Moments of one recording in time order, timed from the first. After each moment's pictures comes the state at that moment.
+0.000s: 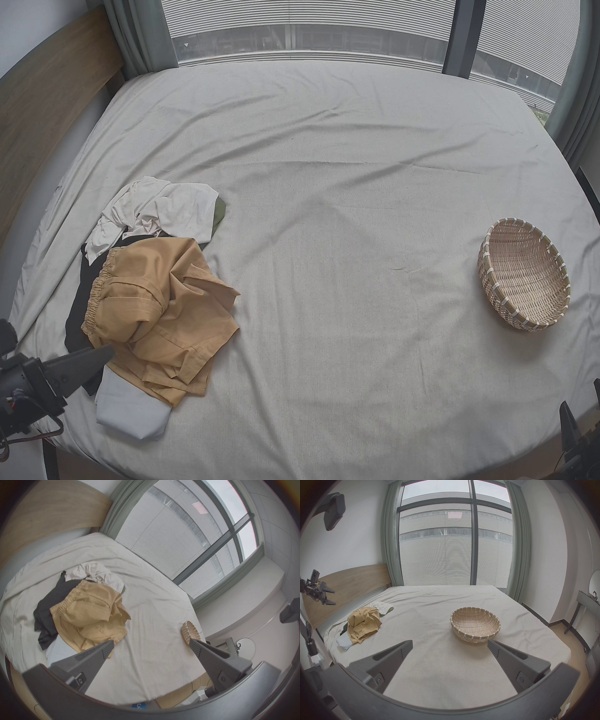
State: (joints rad) left arm -0.22 0.86 -0.31 -0.28 -0.29 -0.53; right arm -0.01 0.02 -0.02 0.00 0.01 0.00
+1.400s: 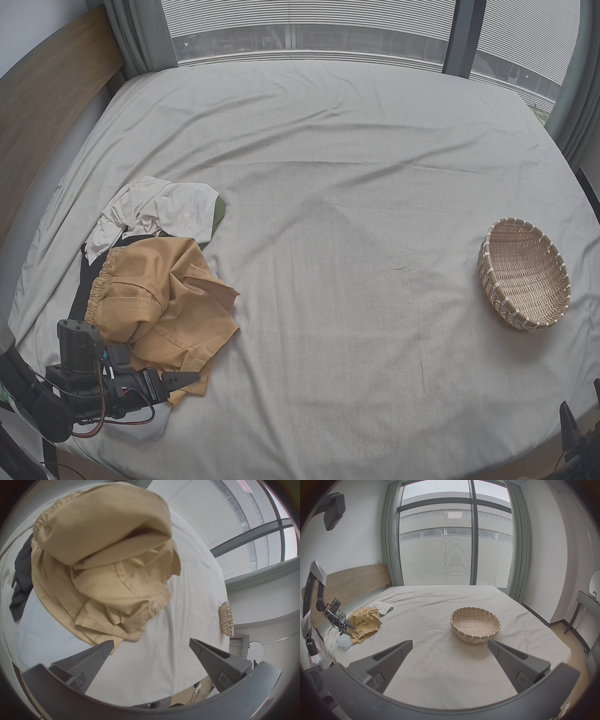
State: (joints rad) left arm -0.17 1.81 -0.15 -0.95 -0.32 -0.54; right arm -0.01 0.02 -0.02 0.00 0.01 0.00
